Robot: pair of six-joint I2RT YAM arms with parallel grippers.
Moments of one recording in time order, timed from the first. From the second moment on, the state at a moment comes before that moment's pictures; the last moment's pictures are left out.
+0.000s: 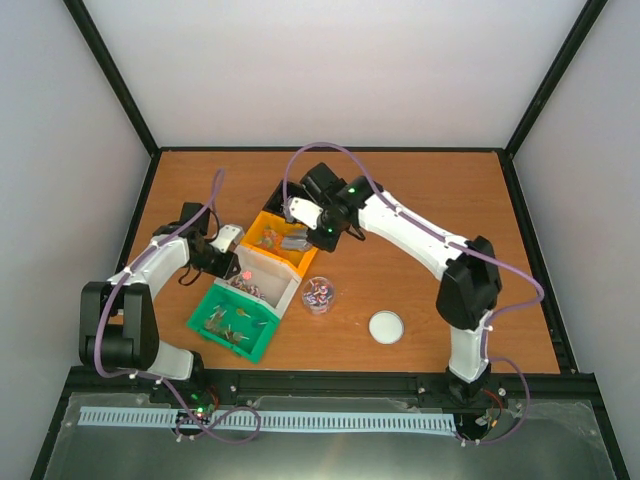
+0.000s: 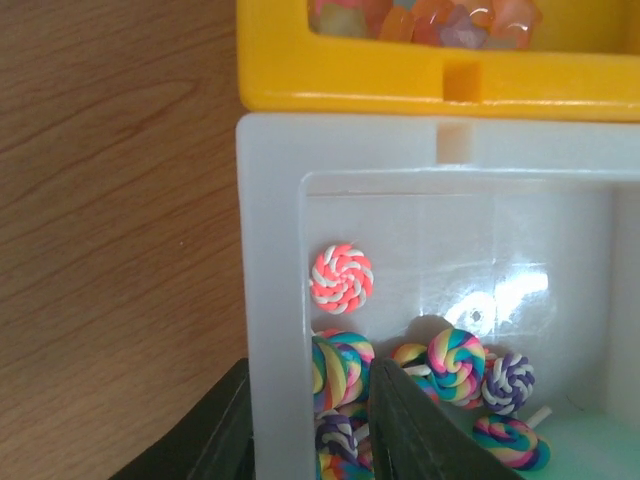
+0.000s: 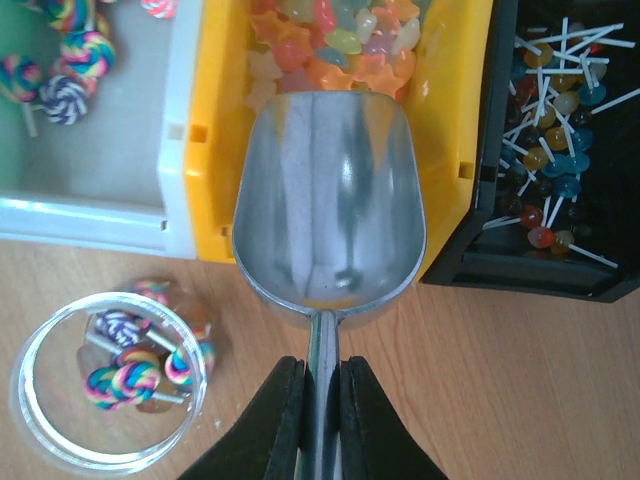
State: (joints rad) left arm -0.05 1.44 0.87 -0.73 0.30 0.31; right arm 0.78 1.87 1.73 -0.99 -0.11 -0.48
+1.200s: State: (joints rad) left arm -0.05 1.48 0.87 -0.63 0.39 0.25; right arm 0.74 2.18 1.88 -0.85 -0.29 -0.49
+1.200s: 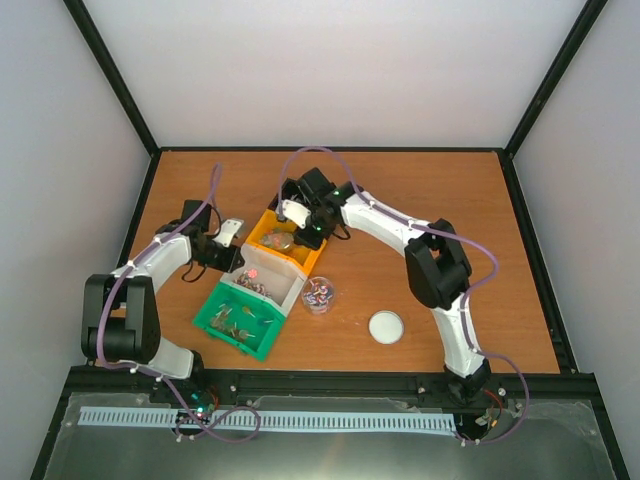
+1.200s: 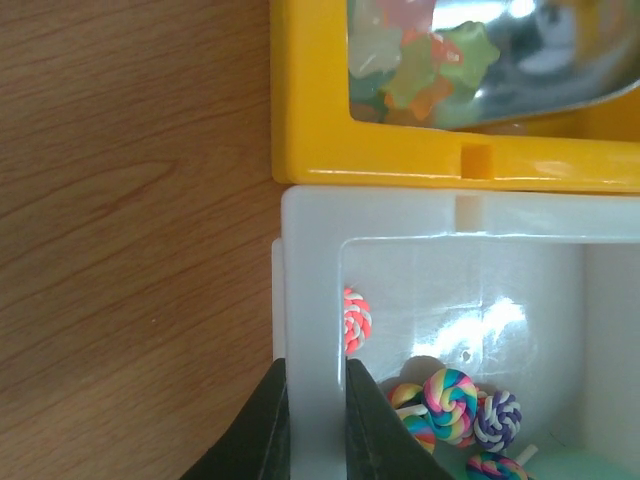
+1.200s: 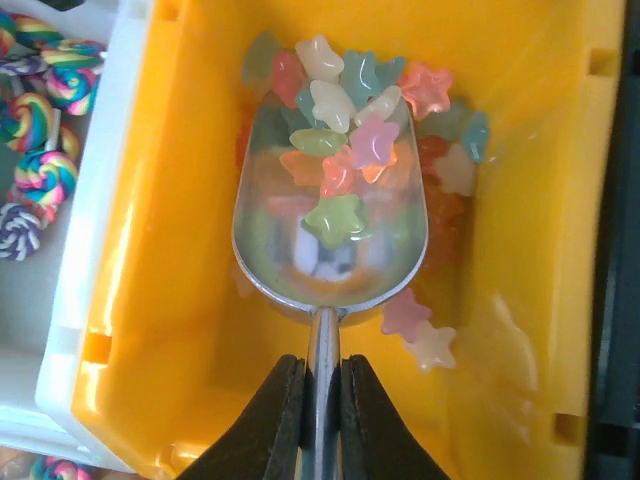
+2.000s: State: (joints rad) left arm -0.05 1.54 0.91 -0.63 0.42 0.22; right arm 0.58 1.95 1.25 -0.17 -0.65 -0.43
